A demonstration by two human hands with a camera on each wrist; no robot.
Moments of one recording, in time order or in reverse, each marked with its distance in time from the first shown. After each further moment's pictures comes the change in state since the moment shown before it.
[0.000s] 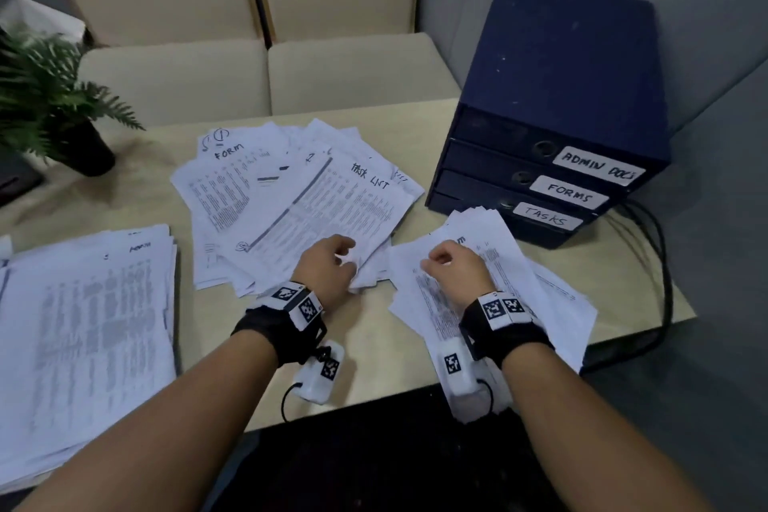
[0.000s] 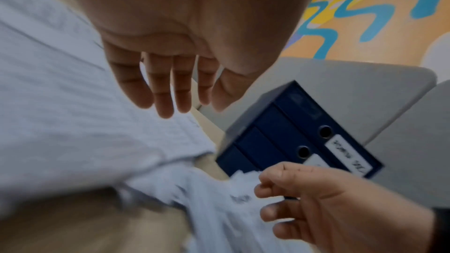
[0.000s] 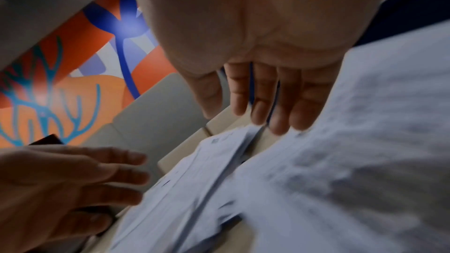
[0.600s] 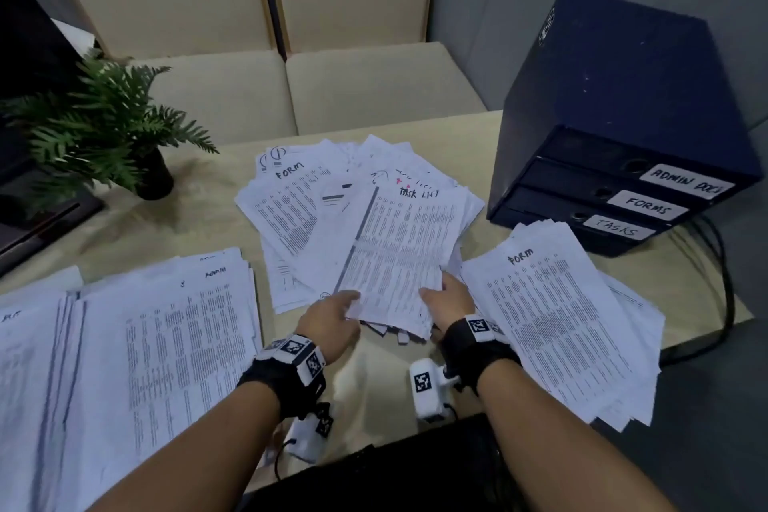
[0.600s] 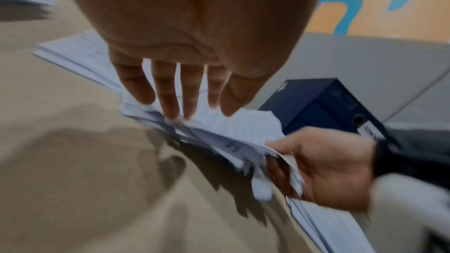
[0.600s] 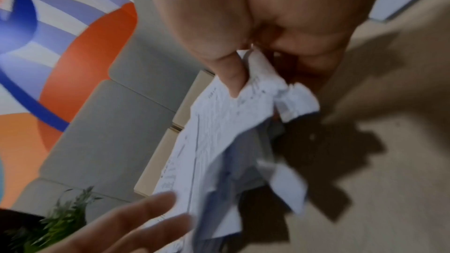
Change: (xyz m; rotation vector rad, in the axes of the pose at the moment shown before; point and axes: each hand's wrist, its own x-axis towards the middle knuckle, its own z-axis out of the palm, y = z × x) left_hand 0.002 -0.137 -0.074 0.082 -0.220 -0.037; right_hand -0.017 -0.079 0.140 0.292 0.053 0.220
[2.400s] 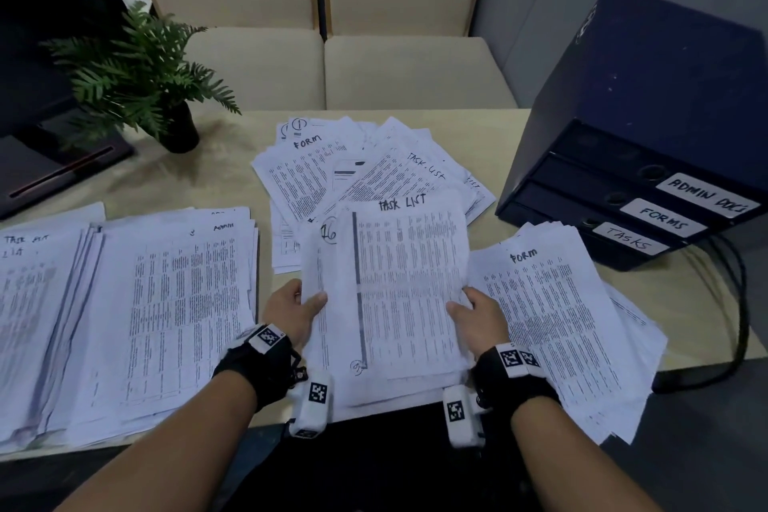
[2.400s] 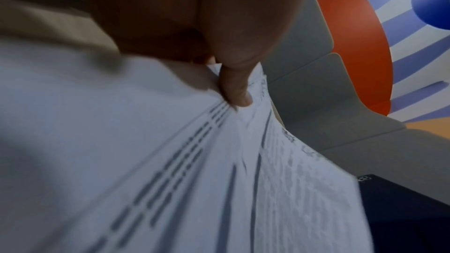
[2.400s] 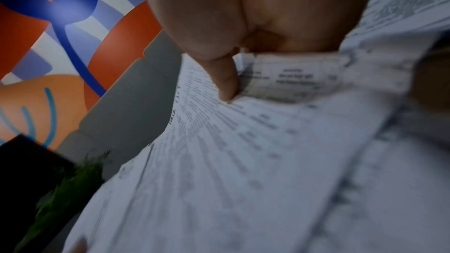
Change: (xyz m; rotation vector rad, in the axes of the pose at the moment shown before) left_hand -0.043 -0.016 0.014 -0.431 0.328 -0.262; right_hand -0.006 0.061 -0.057 -0.113 -0.049 -0.135
